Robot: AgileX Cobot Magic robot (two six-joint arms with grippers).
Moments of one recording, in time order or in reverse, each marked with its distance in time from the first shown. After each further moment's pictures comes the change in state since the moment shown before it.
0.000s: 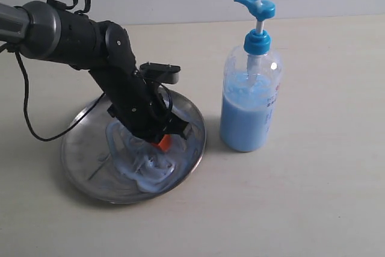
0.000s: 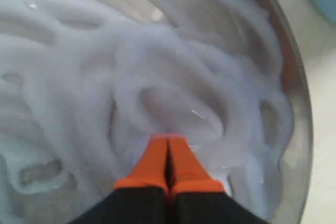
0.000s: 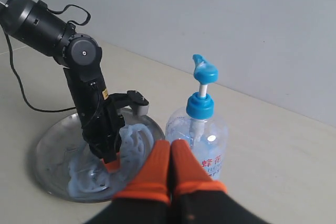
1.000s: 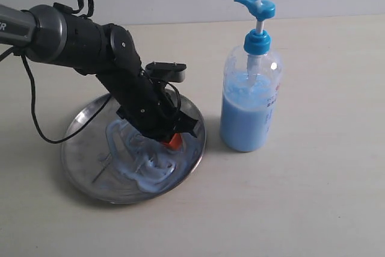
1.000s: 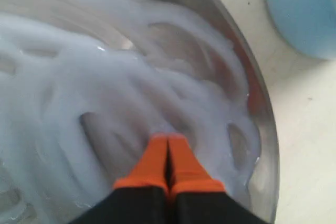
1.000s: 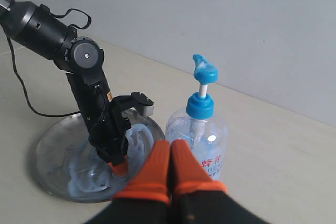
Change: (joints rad) left arm -0.022 0.010 0.000 -0.096 -0.037 0.042; right arm 0.000 0.000 0.000 0.000 0.000 0.000
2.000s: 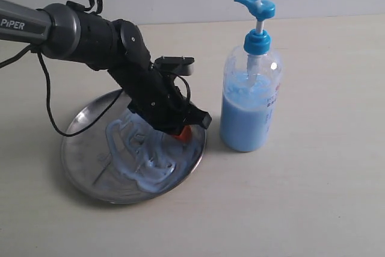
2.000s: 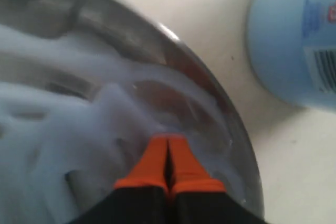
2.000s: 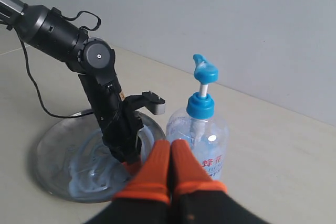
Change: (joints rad) left arm -0.004 0.045 -0.090 -0.042 0.004 0.023; right arm 0.000 0.000 0.000 0.004 0.000 0.000
